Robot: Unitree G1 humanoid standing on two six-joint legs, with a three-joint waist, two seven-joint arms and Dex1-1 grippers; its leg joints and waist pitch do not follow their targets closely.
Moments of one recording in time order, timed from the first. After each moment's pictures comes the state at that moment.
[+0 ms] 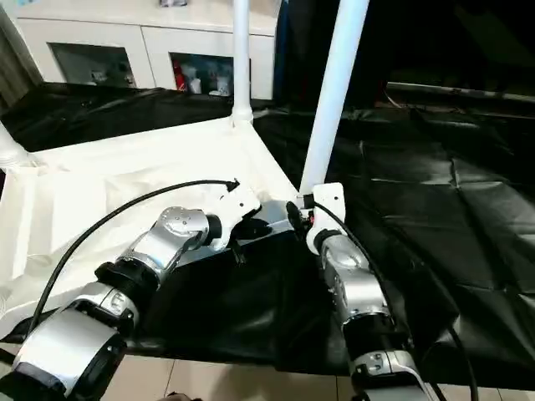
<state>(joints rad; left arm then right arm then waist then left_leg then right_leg) -0.81 0.06 -0.27 0.96 0.13 0.05 -0.76 -0.45 -0.08 -0.01 0.57 0.07 0.12 0.18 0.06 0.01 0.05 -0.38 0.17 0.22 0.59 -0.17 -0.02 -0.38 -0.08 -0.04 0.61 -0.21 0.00</state>
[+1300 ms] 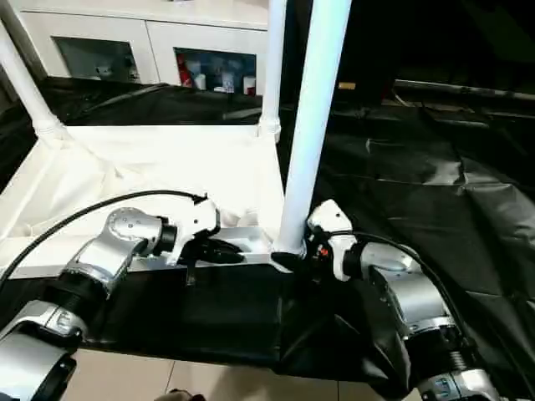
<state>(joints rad) -0.67 0.28 -0.28 0.72 0.05 0.01 -1.23 -0.35 -0.43 0.16 0.29 0.18 0.26 0.93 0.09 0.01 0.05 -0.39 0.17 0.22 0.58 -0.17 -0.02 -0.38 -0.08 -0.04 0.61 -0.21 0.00</state>
